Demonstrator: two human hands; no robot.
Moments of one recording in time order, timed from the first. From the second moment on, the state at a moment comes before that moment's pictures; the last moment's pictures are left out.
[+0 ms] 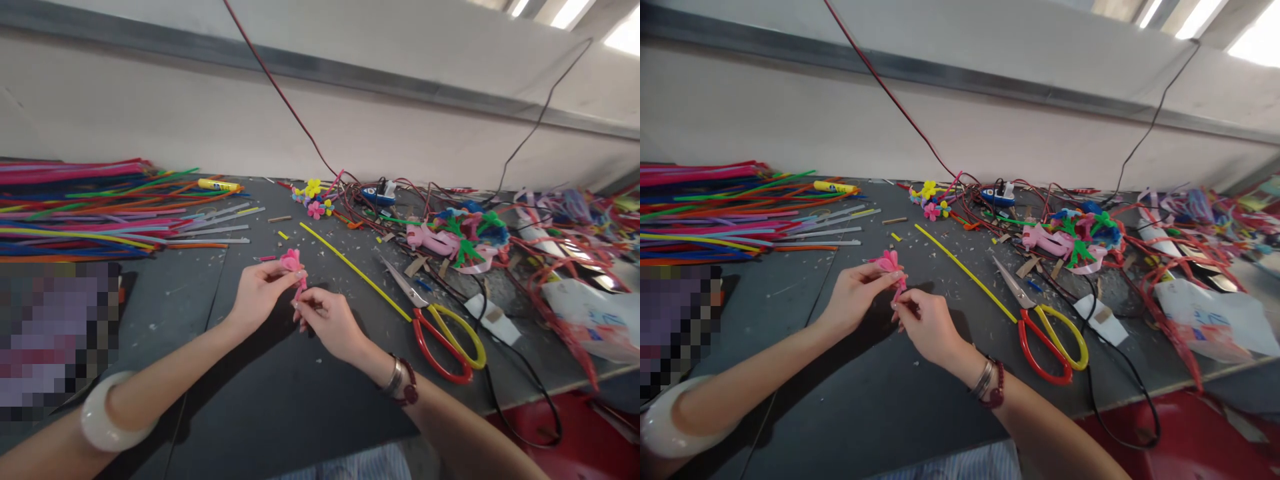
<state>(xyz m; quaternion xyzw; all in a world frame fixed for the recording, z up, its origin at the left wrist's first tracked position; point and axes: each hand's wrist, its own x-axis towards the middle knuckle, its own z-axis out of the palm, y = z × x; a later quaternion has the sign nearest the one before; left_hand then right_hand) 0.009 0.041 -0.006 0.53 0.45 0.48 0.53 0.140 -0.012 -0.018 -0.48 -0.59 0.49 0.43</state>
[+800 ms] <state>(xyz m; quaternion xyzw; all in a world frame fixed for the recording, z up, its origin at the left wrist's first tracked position) 0.014 0.036 -0.001 0.52 0.43 0.46 0.58 0.153 0.000 -0.012 -0.43 -0.48 0.60 0.47</state>
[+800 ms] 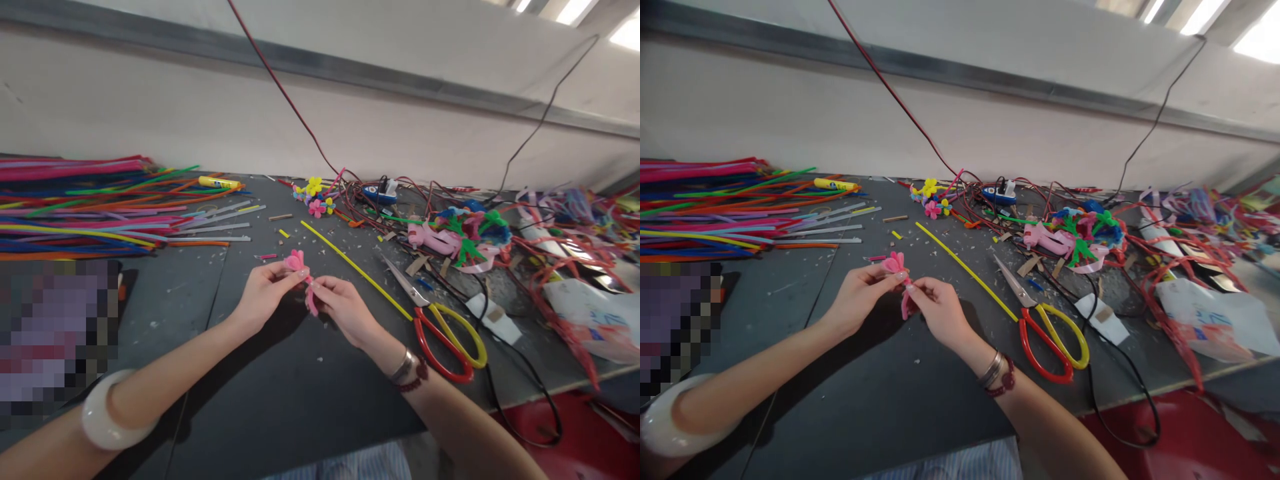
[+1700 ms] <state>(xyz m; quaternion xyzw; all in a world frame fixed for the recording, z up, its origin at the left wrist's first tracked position) 0.014 0.032 0.000 0.57 0.42 0.47 0.52 0.165 0.005 -0.009 -0.43 -0.34 0.72 0.43</state>
